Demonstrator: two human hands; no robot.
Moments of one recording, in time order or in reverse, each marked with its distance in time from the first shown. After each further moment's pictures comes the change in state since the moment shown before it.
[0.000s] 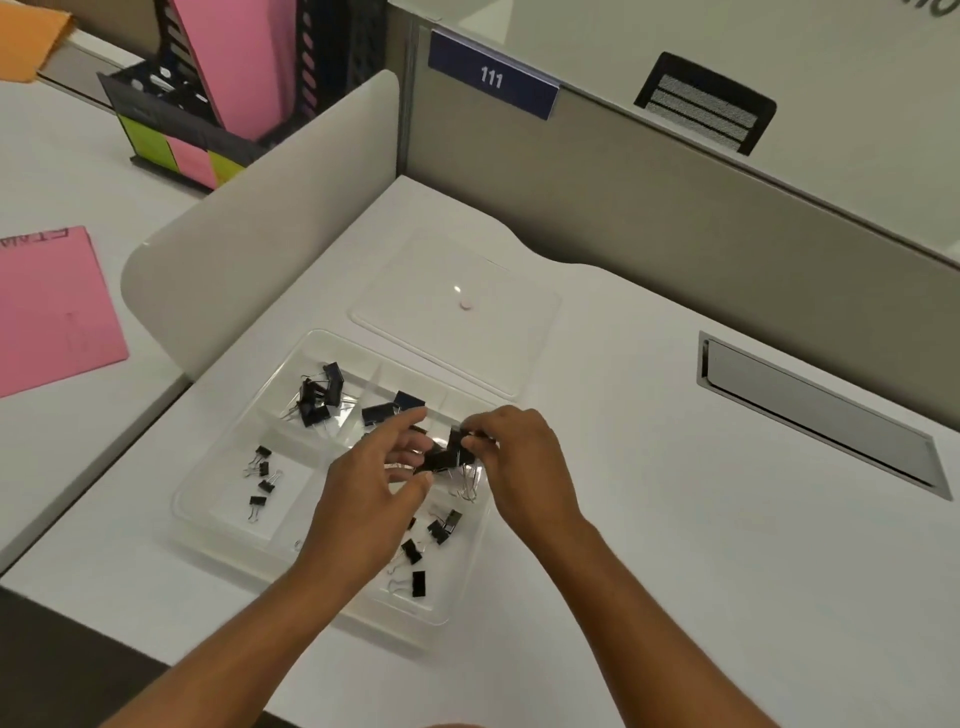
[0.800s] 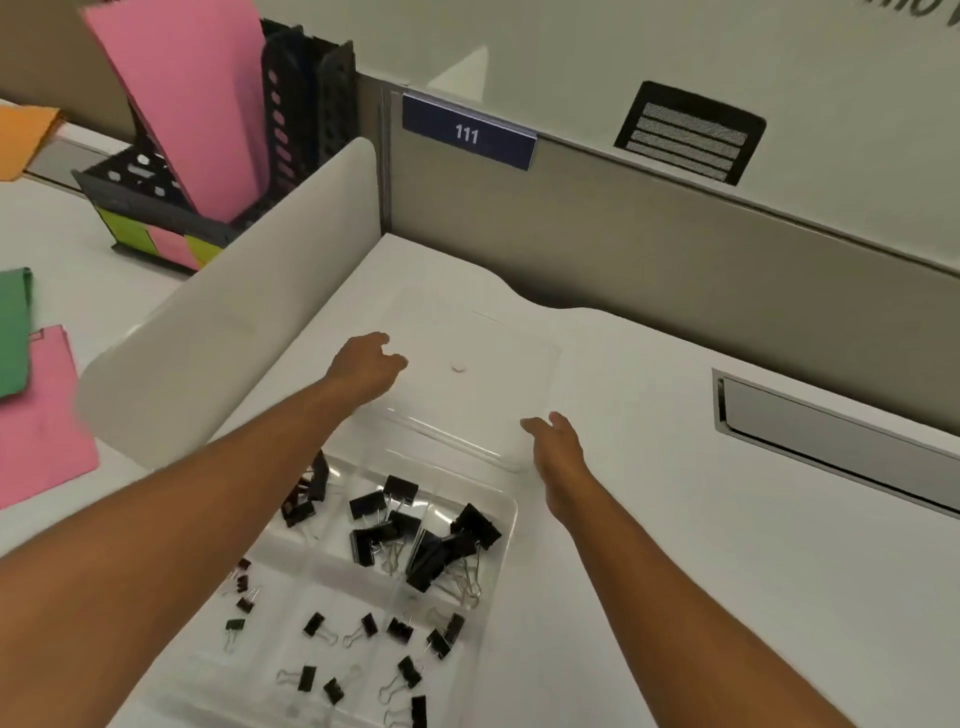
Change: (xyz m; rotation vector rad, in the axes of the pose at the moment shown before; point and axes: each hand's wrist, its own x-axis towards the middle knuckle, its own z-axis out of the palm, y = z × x) left_hand 0.283 0.018 -0.009 0.499 -0.095 -0.209; right_hand 0.121 0.062 -0.007 0.905 -0.002 0.886
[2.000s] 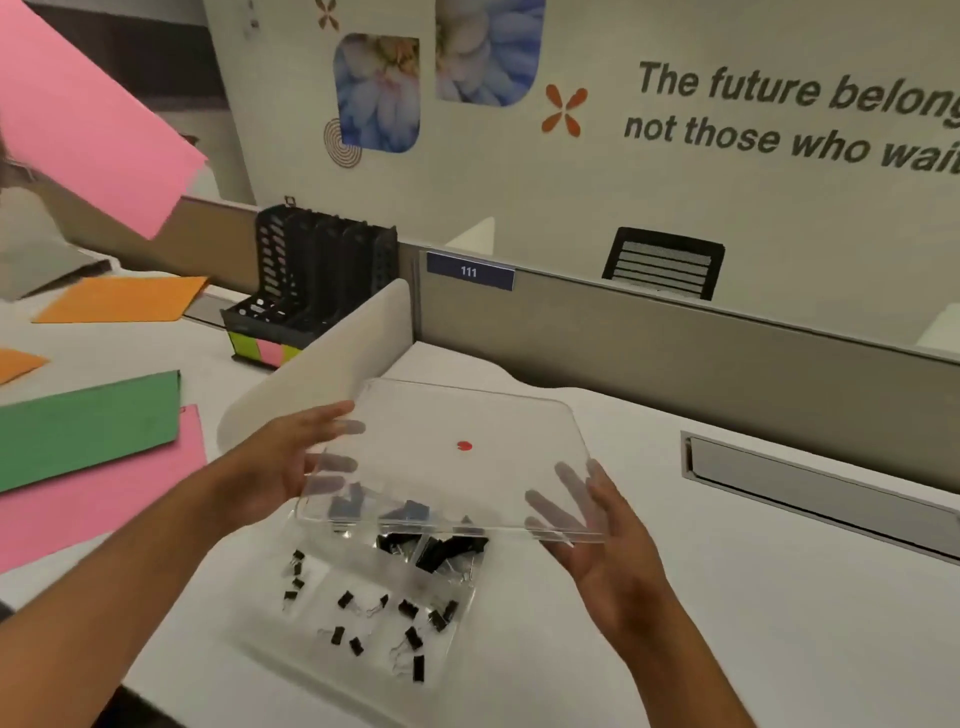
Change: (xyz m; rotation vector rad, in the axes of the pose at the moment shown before) left_hand -0.261 -0.023 -0.095 -0.647 -0.145 0.156; right_hand -0.218 0.031 -0.117 0.720 -0.375 -0.305
